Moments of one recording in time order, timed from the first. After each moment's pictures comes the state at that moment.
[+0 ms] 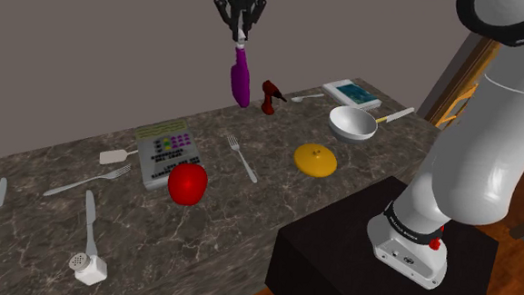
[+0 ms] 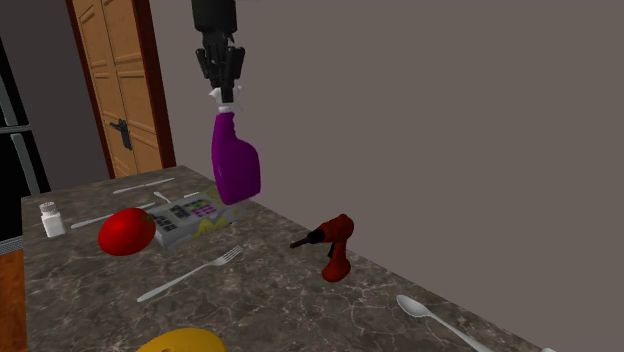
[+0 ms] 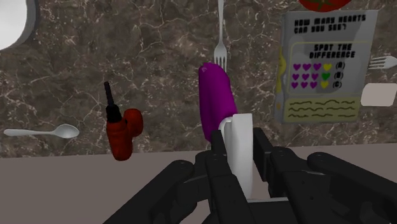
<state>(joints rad) 0.29 0.15 -0.12 -1.43 0.03 1.61 0.43</state>
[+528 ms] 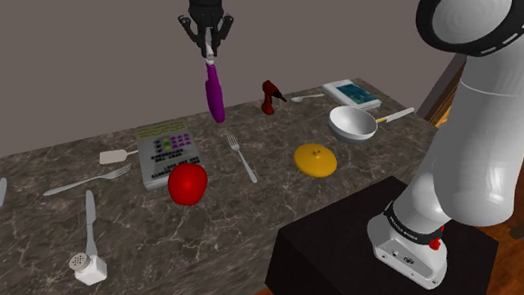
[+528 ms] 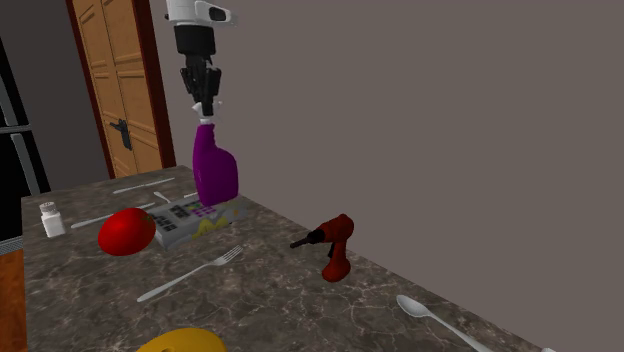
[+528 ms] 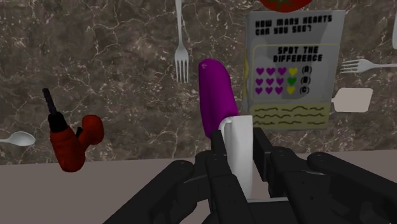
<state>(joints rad) 0.36 0.30 -0.07 -1.30 0.03 1.64 0.55</state>
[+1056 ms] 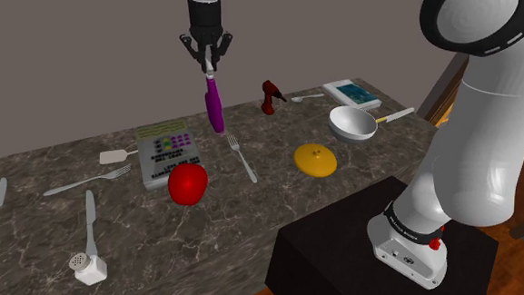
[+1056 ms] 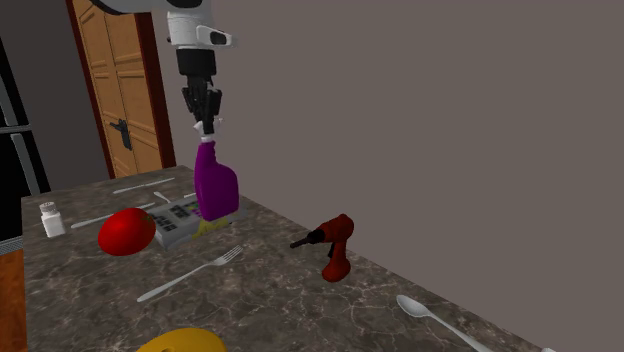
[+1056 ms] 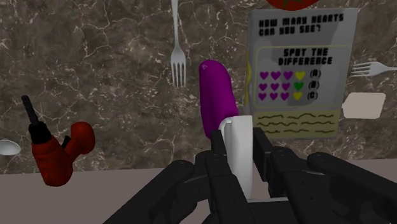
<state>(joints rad) 0.37 0.29 -0.07 -1.43 0.03 1.75 0.56</state>
